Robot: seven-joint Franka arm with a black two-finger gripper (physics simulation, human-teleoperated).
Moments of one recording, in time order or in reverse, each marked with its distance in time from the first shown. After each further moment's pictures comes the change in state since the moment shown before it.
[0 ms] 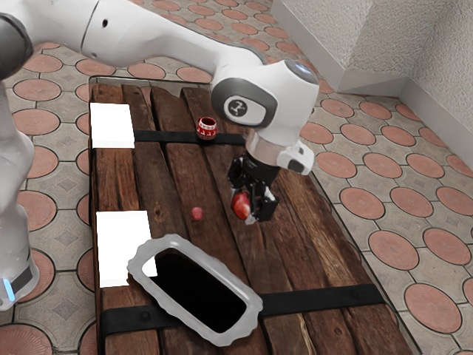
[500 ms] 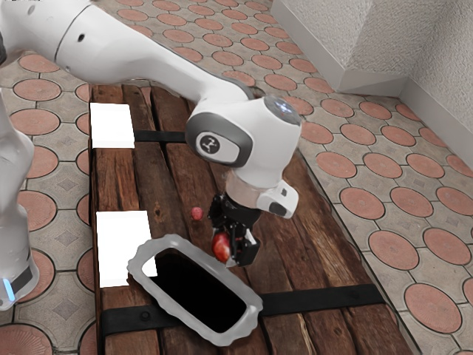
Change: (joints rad) arm 0.008 -0.070 -0.176 -0.177 -0.069 0.123 -0.131
